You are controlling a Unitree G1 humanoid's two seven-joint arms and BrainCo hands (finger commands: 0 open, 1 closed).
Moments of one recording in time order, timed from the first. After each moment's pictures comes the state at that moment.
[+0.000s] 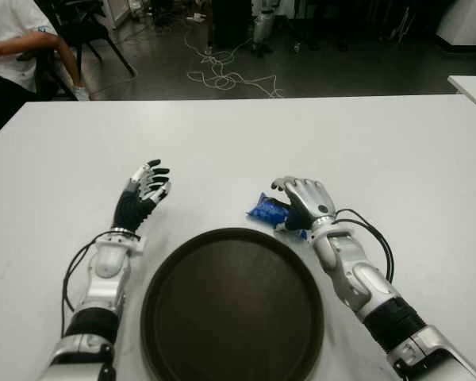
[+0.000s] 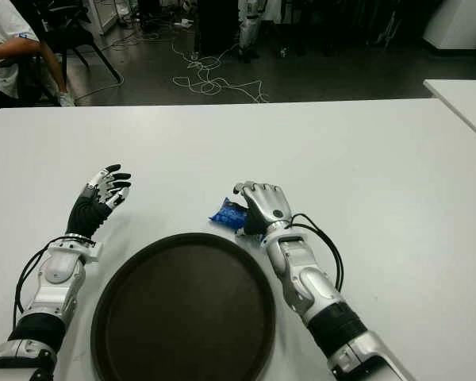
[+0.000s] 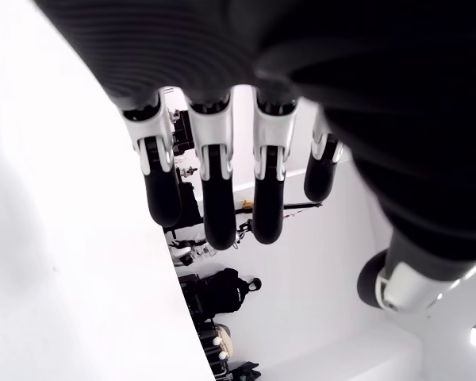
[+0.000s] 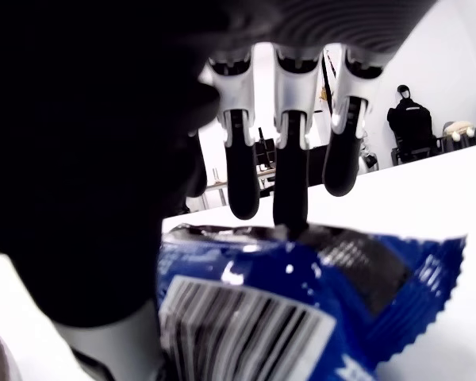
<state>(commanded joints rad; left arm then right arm) -0.33 0.17 0.08 0.80 0.04 -0.60 -0.08 -0.34 -0.18 0.48 0.39 -0.87 0.14 -0.15</state>
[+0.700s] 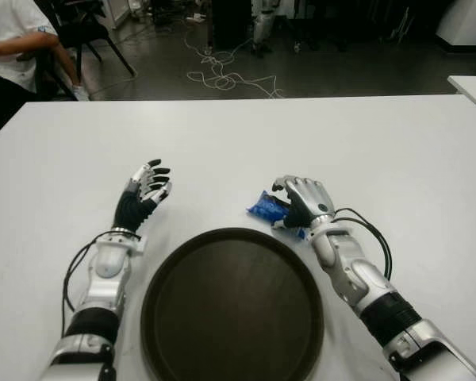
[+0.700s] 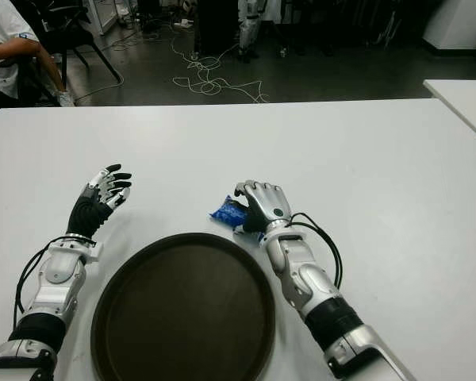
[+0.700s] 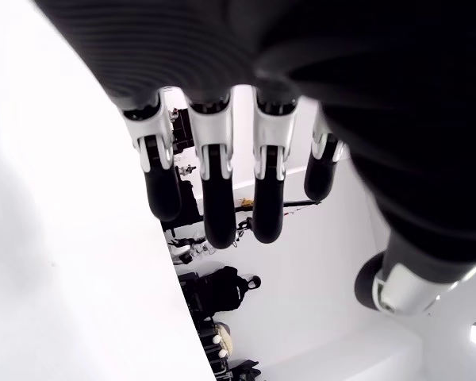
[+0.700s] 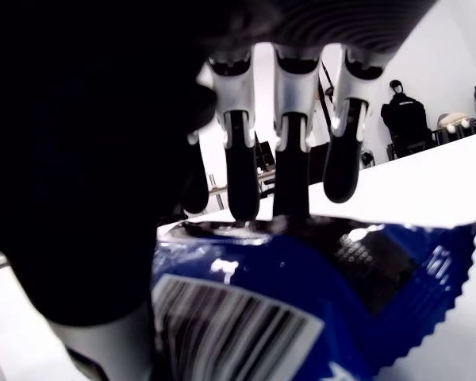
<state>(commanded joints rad) -0.33 0.17 0.08 0.80 0.03 -0.61 -0.09 -0.37 -0.16 0.47 0.48 -0.83 0.12 -0.20</state>
